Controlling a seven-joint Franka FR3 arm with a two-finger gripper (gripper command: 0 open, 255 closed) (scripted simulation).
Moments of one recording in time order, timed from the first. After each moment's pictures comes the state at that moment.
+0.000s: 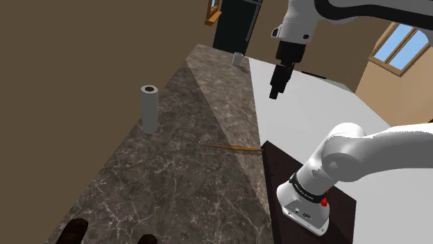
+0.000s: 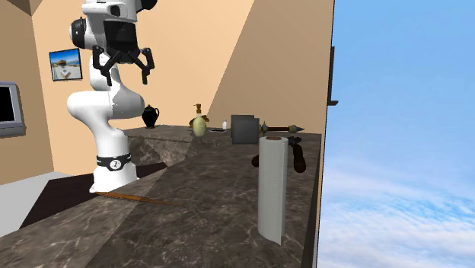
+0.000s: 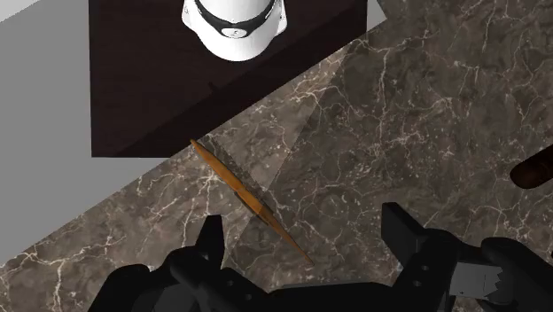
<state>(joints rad) 0.01 -0.78 0.04 -2.41 0.12 1.44 -0.05</state>
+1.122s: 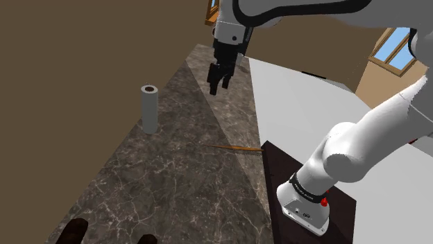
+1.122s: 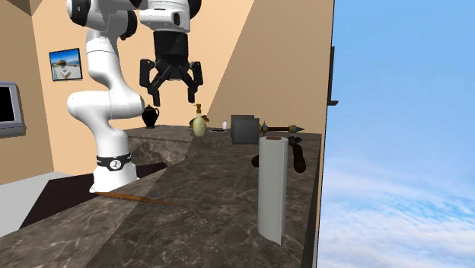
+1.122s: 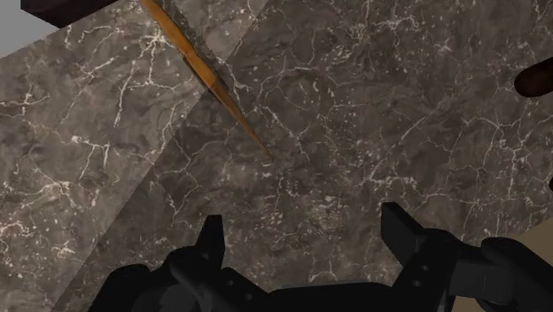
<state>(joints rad) 0.05 -0.25 0.17 -2.13 0.13 1.76 0.01</state>
